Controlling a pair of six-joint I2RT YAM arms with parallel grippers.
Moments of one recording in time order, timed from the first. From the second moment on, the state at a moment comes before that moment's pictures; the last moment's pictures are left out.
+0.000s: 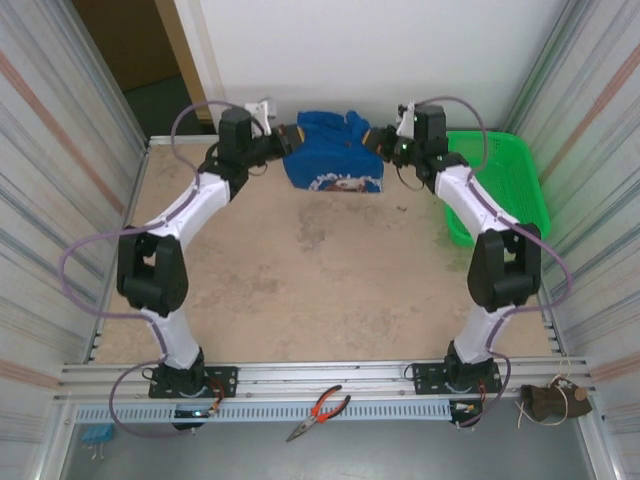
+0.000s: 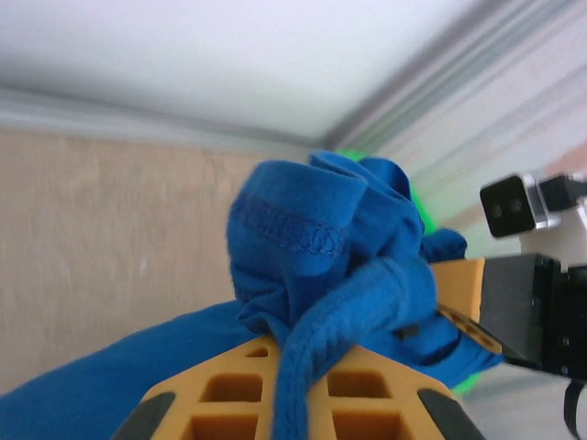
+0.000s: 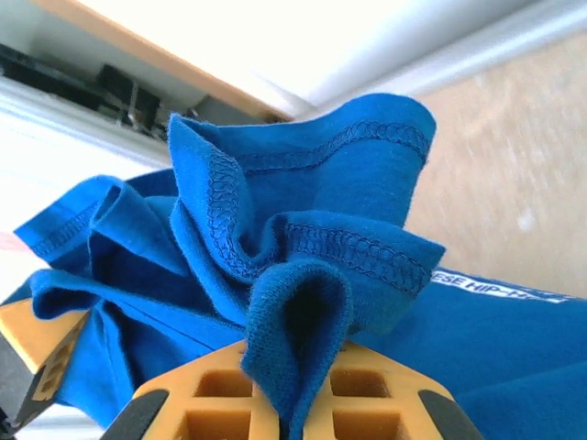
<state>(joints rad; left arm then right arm) -0.38 1.70 1.27 0.11 0.48 -0.59 0.26 1.67 1.25 -0.06 -0.49 0.75</state>
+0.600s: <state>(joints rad) -0.57 1.59 0.87 0.21 0.17 -0.44 0.35 1.50 0.80 0.09 -0.25 0.70</state>
